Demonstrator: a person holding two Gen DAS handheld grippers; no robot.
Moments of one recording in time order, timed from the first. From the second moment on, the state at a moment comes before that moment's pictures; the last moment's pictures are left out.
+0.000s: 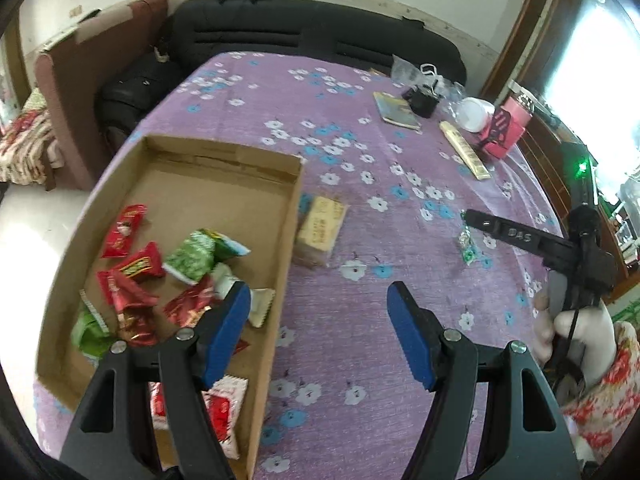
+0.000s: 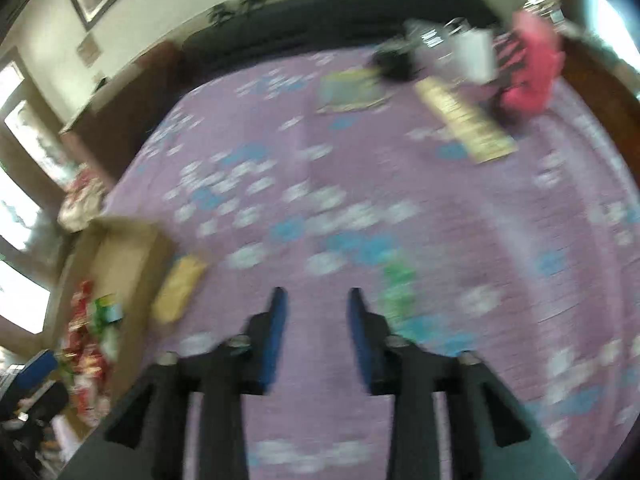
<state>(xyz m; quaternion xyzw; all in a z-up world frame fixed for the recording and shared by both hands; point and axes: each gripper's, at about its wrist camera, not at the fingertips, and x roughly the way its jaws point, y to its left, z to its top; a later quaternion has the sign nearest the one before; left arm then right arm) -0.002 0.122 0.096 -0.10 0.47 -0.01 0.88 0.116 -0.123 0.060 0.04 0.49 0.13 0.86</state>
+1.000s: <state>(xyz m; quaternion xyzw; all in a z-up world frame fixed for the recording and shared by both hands) 0.134 0.078 0.025 0.00 0.57 -0.07 0.82 0.138 -0.150 0.020 0.07 0.53 0.17 0.83</state>
